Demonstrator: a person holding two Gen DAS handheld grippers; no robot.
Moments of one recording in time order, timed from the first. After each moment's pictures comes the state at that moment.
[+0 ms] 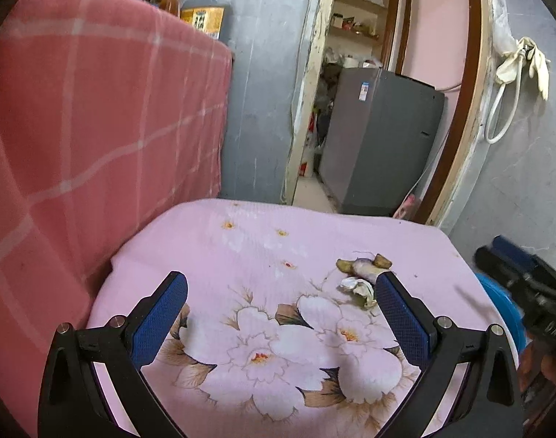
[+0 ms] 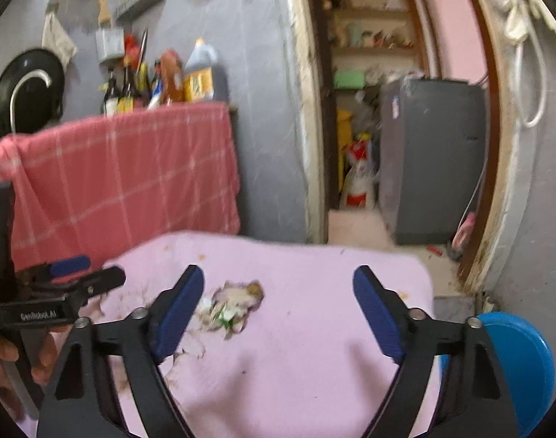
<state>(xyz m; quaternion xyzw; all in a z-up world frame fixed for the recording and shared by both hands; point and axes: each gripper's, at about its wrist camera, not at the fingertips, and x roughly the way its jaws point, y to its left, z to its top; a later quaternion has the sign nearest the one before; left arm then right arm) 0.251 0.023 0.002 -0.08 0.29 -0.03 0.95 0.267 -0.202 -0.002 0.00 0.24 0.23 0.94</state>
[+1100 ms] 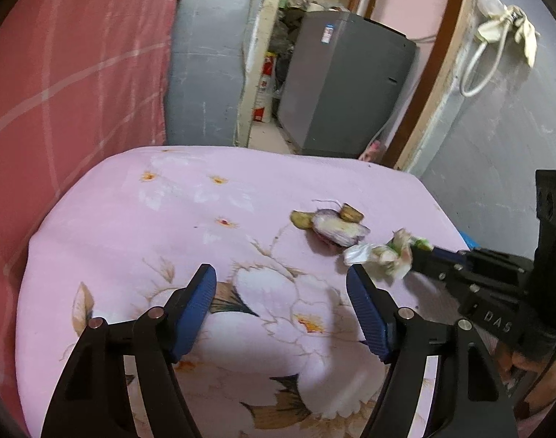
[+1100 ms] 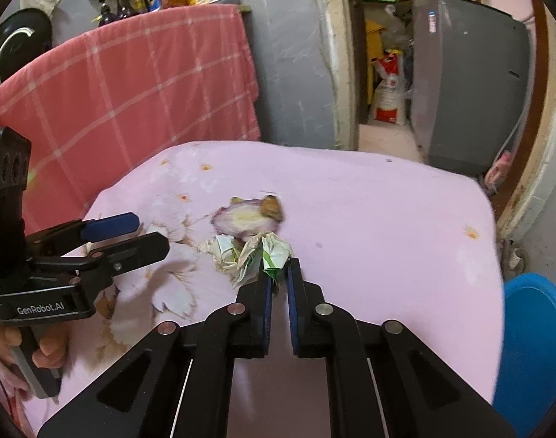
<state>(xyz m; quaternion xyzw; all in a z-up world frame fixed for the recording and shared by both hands) 0.291 -0.010 -0.028 -0.06 0.39 -0.12 0.91 0.305 -0.189 -0.043 -0.01 0.38 0.26 0.89</state>
